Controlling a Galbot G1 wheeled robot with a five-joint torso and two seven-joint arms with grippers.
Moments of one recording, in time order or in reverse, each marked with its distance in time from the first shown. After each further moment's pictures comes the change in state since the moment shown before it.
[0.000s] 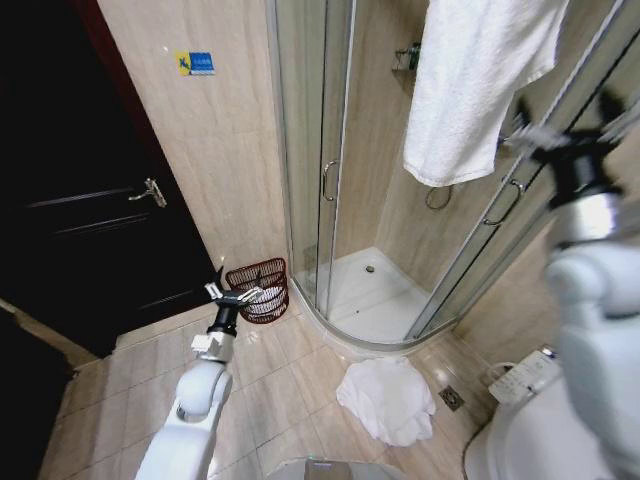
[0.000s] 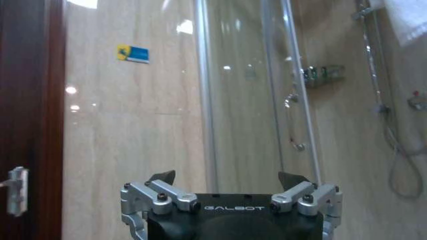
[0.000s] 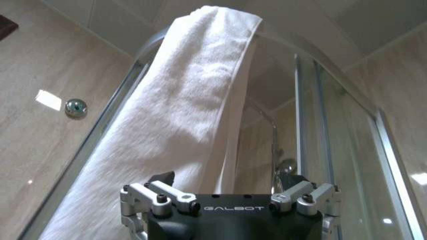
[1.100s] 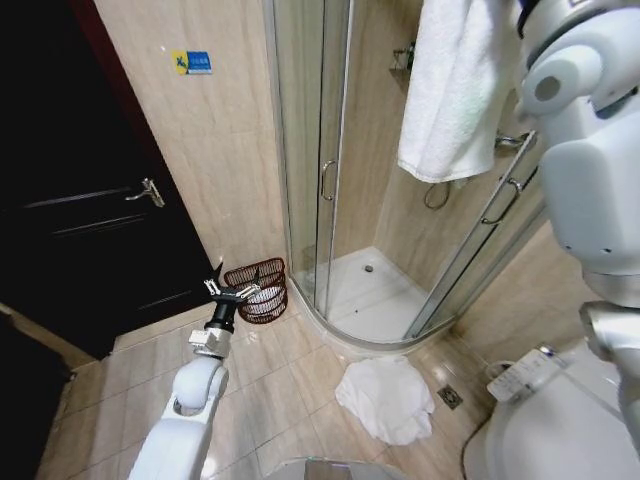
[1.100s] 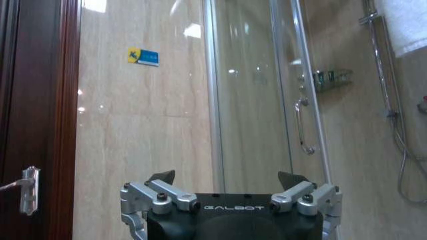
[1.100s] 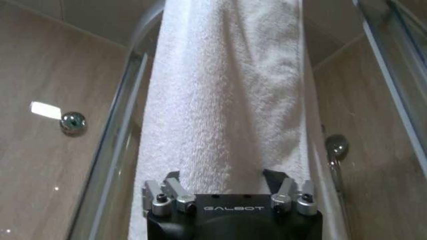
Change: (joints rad) left arm 0.007 0.020 -0.033 0.005 -0.048 -0.033 0.009; right arm 0.868 0.114 -0.676 -0.402 0.280 -0.196 0.264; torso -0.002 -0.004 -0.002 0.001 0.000
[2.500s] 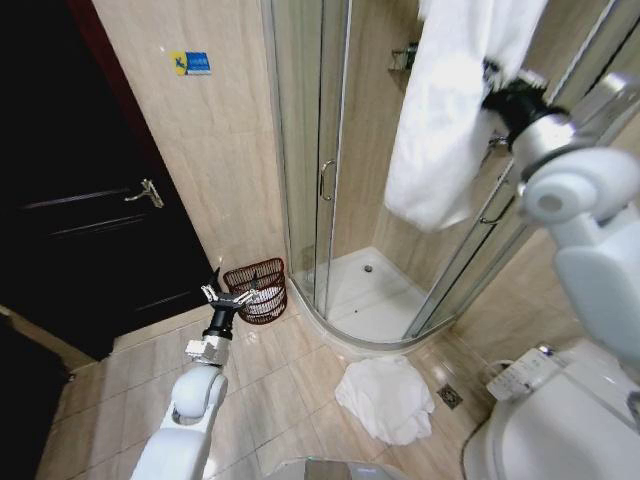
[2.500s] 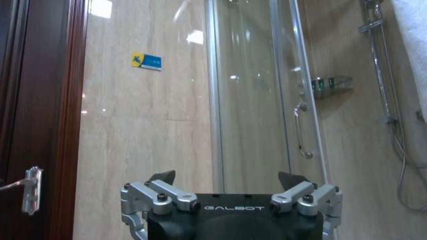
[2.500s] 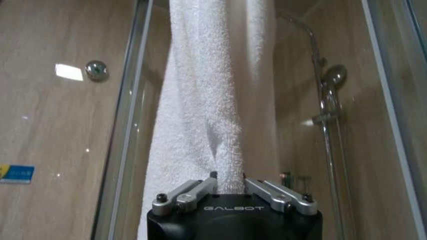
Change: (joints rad) left arm 0.033 -0.017 -0.002 0.004 0.000 -0.056 0.003; right arm -0.593 -0.187 0.275 0.334 0.120 0.044 -0.022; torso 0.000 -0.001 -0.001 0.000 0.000
